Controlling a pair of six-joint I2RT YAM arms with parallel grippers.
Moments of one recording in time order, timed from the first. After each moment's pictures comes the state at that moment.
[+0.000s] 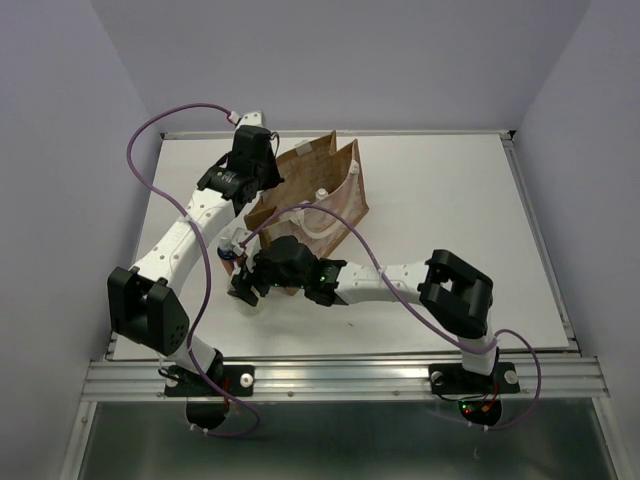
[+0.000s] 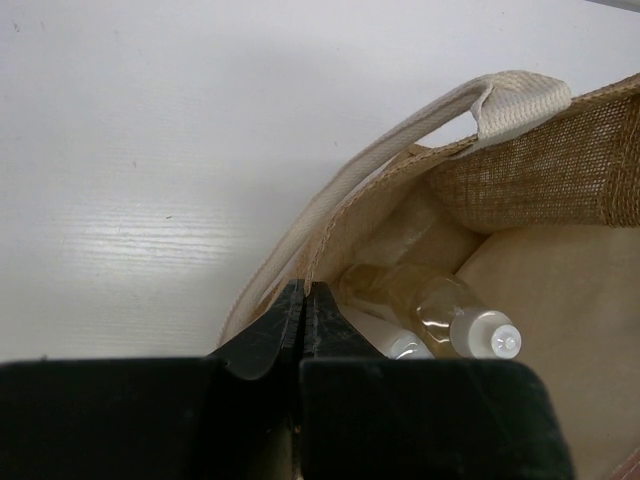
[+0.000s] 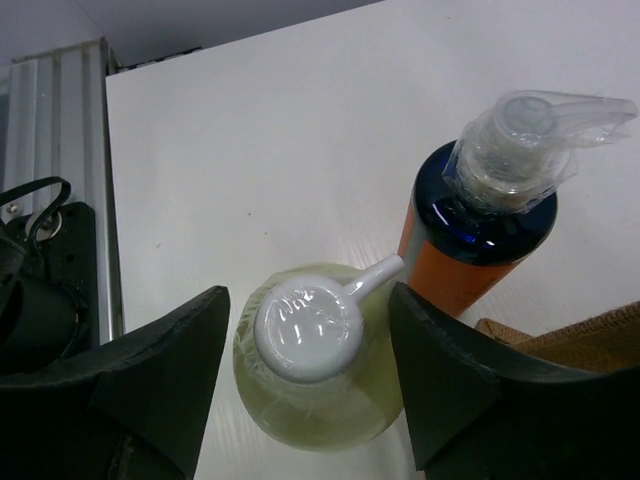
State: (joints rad) left arm -0.41 1.53 1.43 -0.51 -0.23 -0.47; right arm 1.18 1.96 1.33 0.37 -0.16 0.02
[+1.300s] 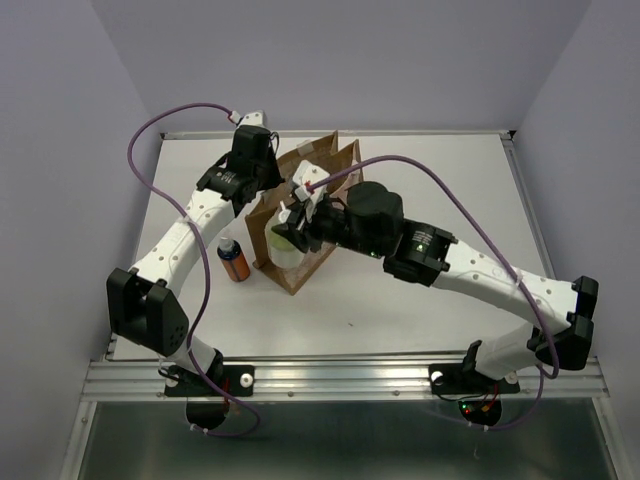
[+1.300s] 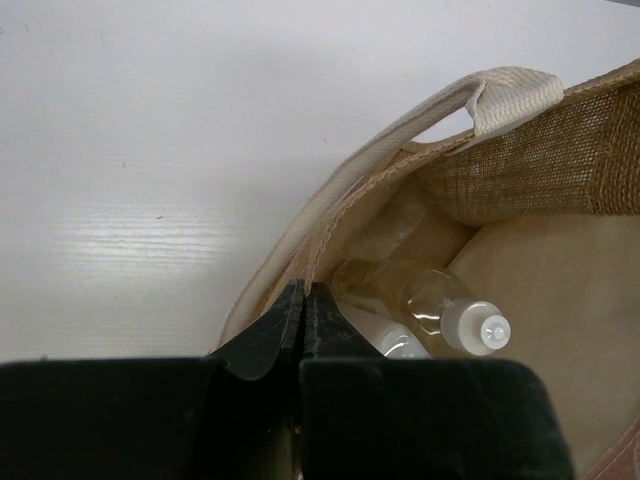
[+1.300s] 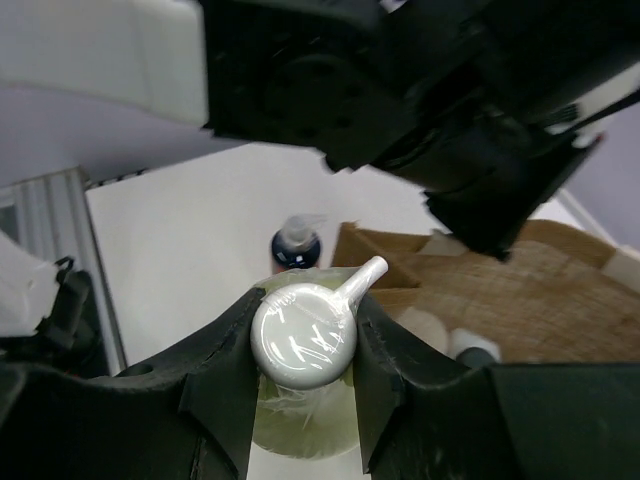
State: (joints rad) left arm -0.41 1.52 1.43 -0.51 -0.21 -0.46; right arm 1.13 1.42 1.47 -0.16 0.02 -0.09
